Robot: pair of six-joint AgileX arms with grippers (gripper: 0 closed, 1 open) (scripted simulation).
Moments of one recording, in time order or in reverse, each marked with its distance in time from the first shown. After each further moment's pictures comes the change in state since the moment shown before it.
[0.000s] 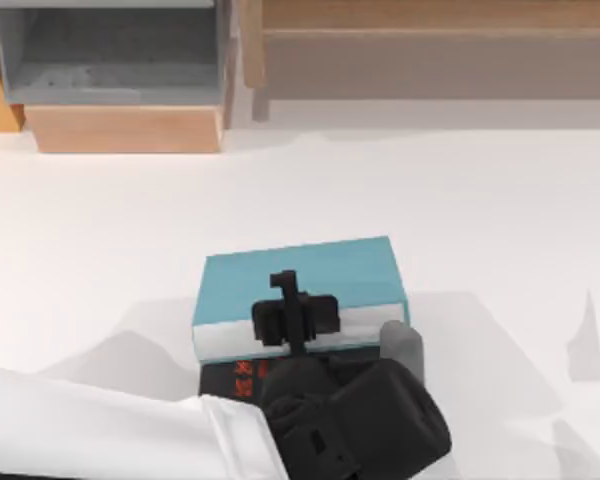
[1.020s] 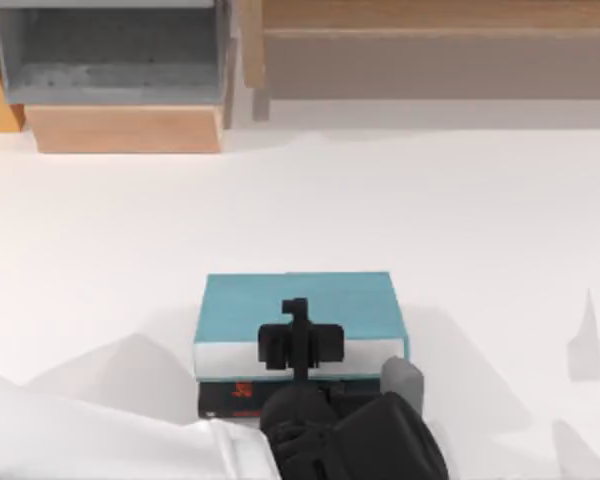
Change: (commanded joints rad) left arm -0.027 0.025 -0.028 -0.010 0.021 0.028; right arm 0.000 0.000 0.000 0.000 0.000 0.000
